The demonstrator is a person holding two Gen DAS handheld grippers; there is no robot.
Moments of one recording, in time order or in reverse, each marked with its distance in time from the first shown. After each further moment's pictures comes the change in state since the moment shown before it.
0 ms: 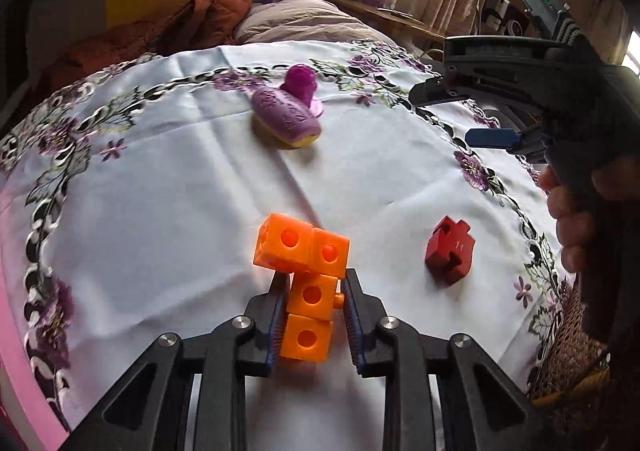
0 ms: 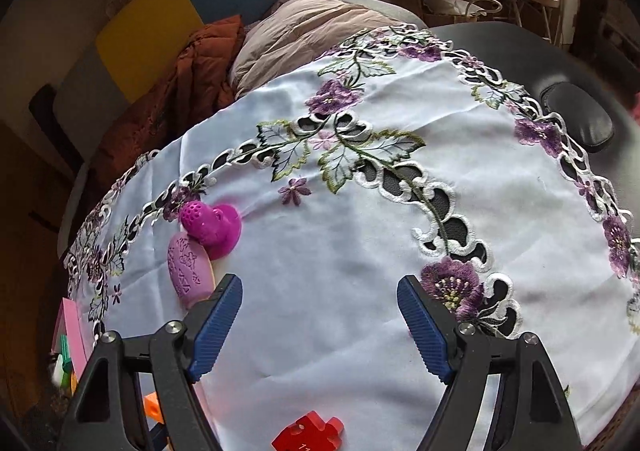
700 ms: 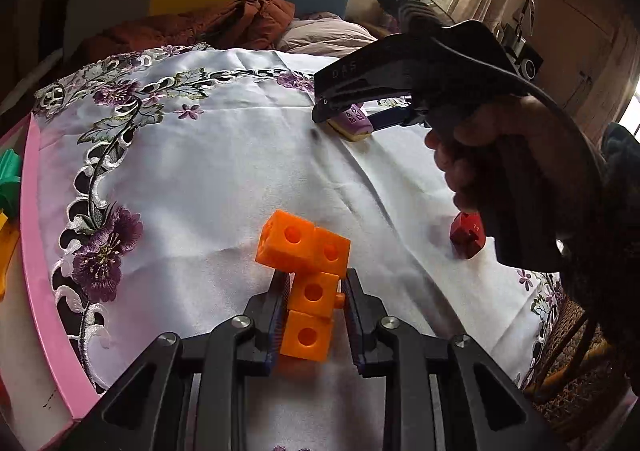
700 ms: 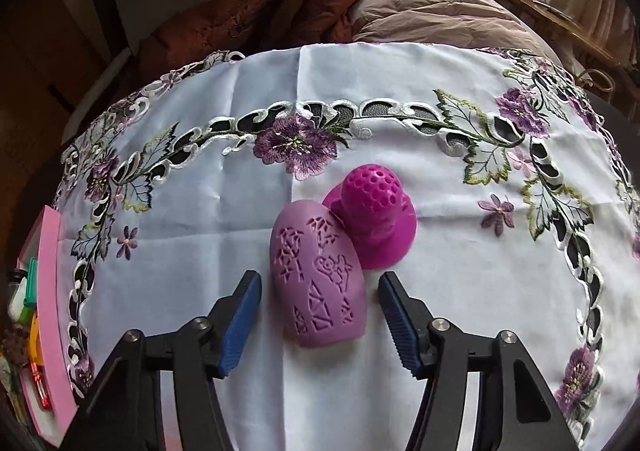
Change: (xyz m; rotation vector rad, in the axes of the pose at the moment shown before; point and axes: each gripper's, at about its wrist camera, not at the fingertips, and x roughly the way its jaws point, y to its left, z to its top) left arm -0.026 0.035 -0.034 -0.111 -0.077 -0.014; right arm 0.086 0.129 -0.005 -0.374 0.133 -0.002
